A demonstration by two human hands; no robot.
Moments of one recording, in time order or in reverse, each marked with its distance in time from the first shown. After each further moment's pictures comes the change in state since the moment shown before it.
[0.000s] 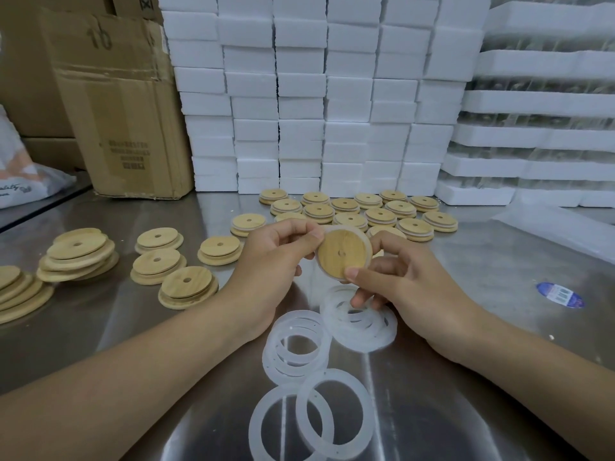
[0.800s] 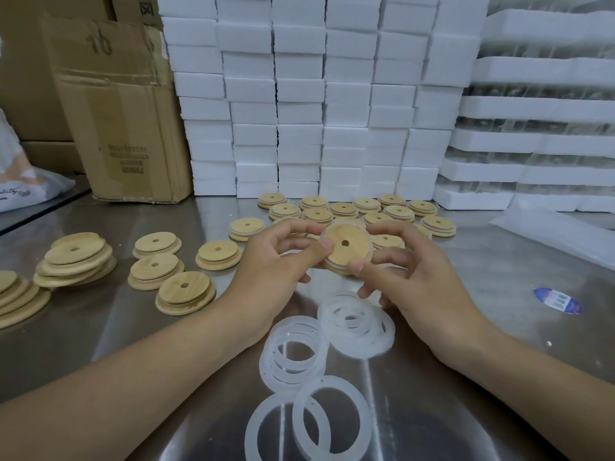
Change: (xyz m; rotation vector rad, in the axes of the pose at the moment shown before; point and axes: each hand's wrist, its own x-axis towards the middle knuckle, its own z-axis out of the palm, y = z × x) left_hand -0.001 -0.002 0.000 0.012 -0.031 0.066; right_hand 0.001 0.006 -0.003 0.029 0.157 -0.111
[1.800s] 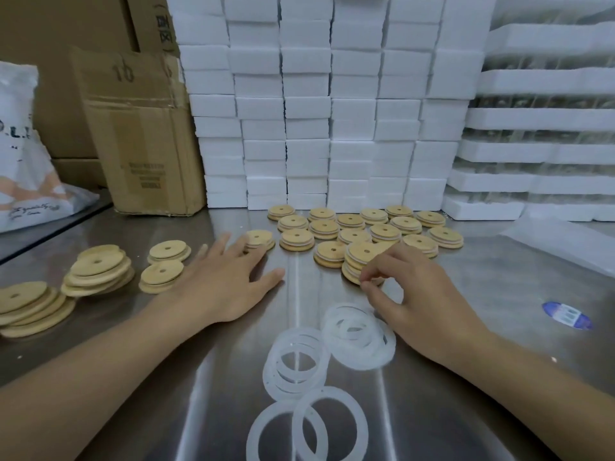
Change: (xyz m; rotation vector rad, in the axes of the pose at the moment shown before) left_hand 0.024 0.005 -0.071 1.563 -0.194 -0.178; right_hand 0.013 0.014 -0.020 -0.828 -0.091 -0.352
